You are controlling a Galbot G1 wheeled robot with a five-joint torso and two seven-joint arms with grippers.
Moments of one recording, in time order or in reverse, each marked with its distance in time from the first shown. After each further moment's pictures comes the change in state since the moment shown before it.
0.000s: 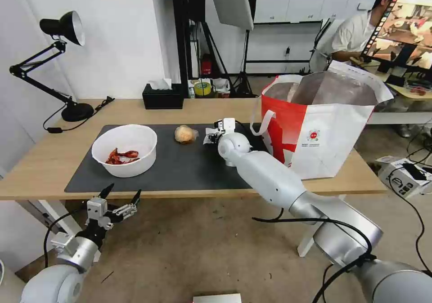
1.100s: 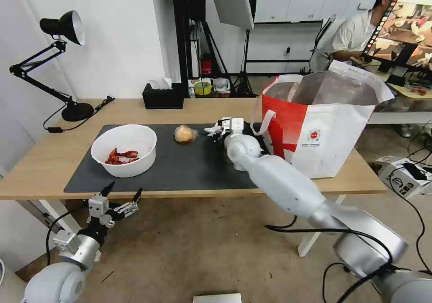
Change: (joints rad) left arm -0.008 0.002 0.006 -0.006 -0.001 -0.006 -0.015; right arm -0.104 -0.227 0.021 0.450 0.095 0.058 -0.042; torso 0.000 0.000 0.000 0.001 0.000
